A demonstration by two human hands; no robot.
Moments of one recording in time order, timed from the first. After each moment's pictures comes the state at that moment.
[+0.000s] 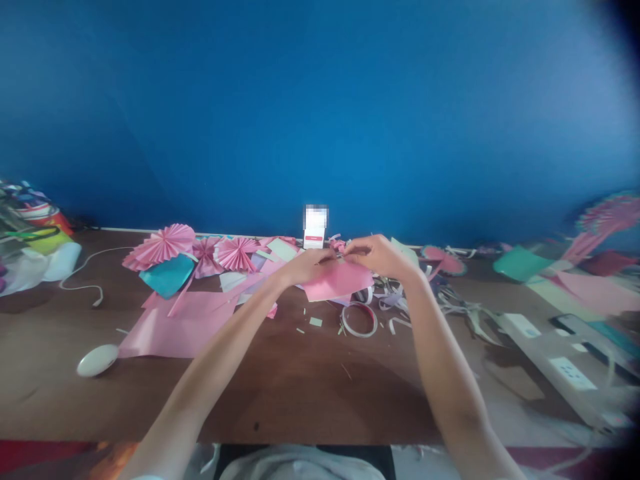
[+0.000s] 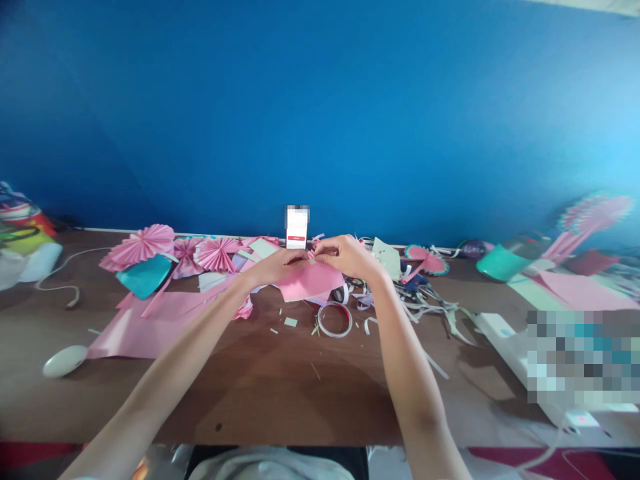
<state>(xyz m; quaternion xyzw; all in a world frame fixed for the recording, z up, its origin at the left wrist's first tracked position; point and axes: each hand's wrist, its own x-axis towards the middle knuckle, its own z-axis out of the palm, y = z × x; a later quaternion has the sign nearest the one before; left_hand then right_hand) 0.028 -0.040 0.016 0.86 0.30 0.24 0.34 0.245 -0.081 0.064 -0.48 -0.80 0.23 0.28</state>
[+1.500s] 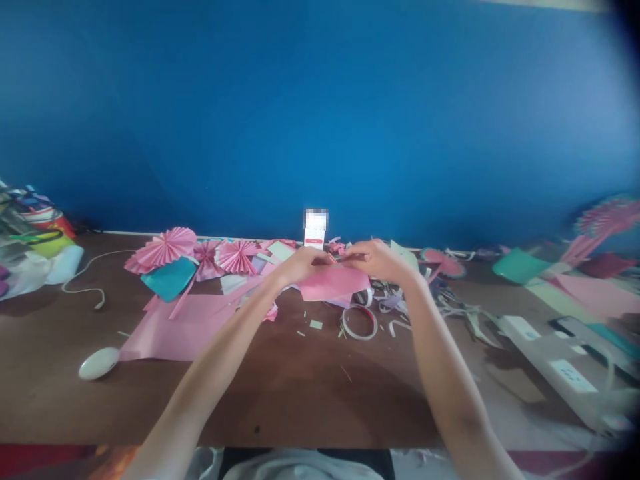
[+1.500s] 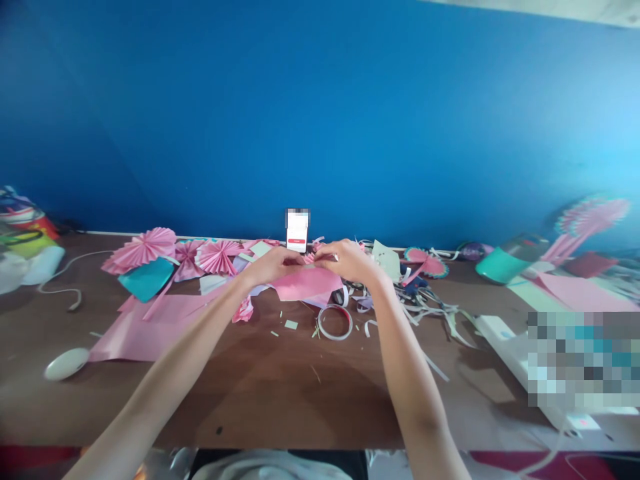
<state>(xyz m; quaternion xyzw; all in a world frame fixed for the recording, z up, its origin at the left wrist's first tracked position) 0.019 -0.027 0.014 0.87 0.26 0.26 0.34 0.245 -0.081 0.064 -0.46 -0.85 0.12 0.23</state>
